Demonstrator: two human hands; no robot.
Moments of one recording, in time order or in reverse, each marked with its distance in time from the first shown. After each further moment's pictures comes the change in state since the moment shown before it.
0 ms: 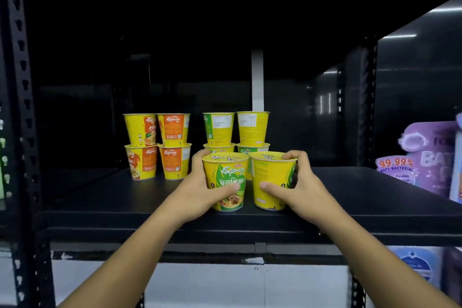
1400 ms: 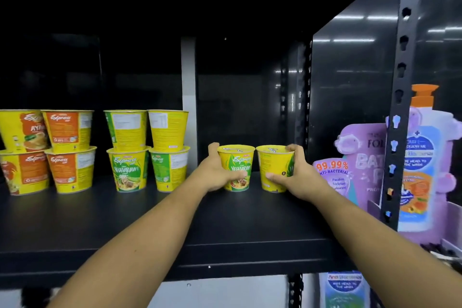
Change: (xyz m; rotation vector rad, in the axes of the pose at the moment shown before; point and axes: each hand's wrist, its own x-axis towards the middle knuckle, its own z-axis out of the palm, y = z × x) left_hand 0.196 0.028 0.222 0.146 -0.055 -0.108; right_hand 0.096 0.168 -0.182 -0.294 0.082 0.147
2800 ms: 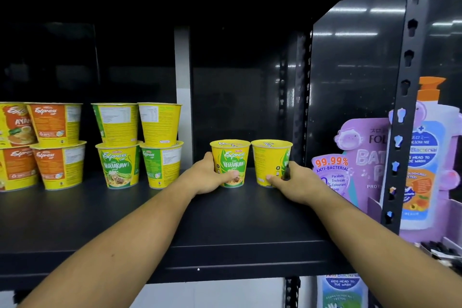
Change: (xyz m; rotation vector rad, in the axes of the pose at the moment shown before) left_hand 0.009 -0.023 0.003 0.136 -0.103 -0.070; right_hand 0.002 0.010 0.007 -0.340 -0.103 0.161
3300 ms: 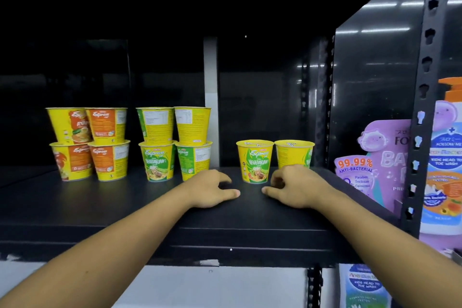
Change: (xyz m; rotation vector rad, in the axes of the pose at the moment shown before) left_hand -0.094 0.002 -0.046 0.509 -0.112 0.096; right_hand -0.038 -0.062 -0.002 -0.312 -0.116 -0.372
